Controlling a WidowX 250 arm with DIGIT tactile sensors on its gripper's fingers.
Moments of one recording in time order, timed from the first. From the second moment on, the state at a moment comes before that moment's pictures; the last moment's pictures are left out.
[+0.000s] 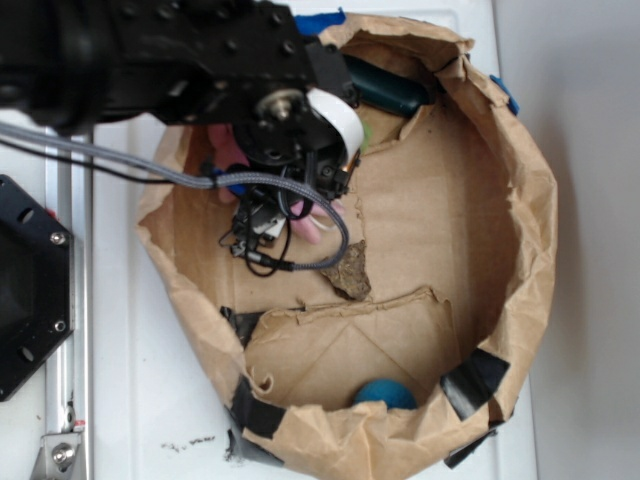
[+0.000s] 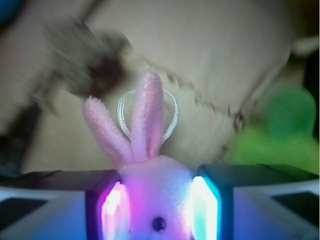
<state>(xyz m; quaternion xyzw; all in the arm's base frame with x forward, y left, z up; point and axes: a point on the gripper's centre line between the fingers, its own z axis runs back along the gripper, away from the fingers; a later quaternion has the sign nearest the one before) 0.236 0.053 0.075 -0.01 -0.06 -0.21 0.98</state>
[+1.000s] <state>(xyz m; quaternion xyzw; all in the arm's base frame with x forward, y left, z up) 0.266 0.026 0.144 -0.04 -0.11 -0.16 0.98</state>
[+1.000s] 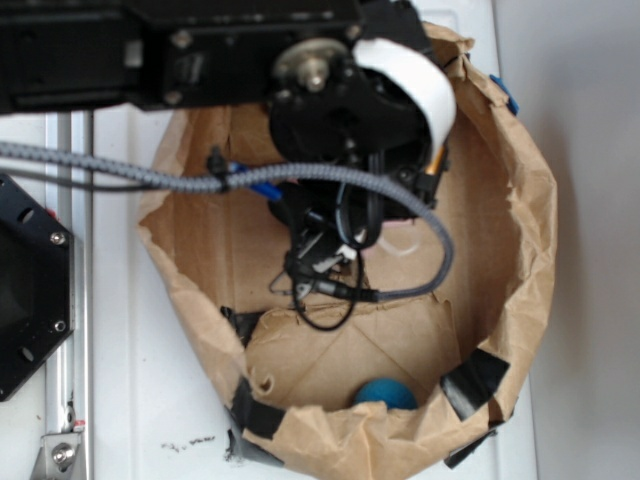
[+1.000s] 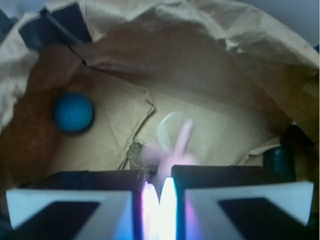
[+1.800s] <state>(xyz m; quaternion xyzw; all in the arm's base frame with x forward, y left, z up) 0.251 0.021 0.131 -0.03 -0.11 -0.22 0.97</state>
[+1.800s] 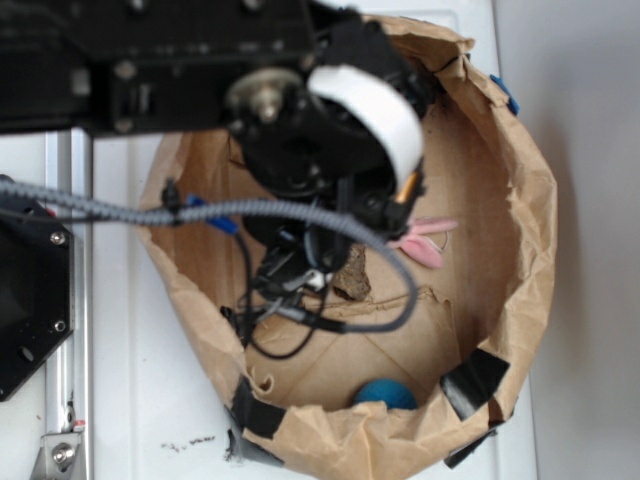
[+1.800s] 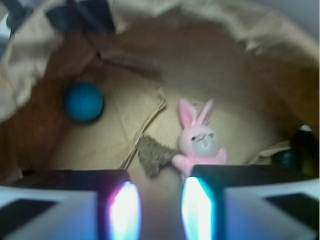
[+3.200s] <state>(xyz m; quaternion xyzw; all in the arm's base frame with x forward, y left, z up) 0.257 0.054 0.066 -0.04 -0.03 -0.33 0.94</state>
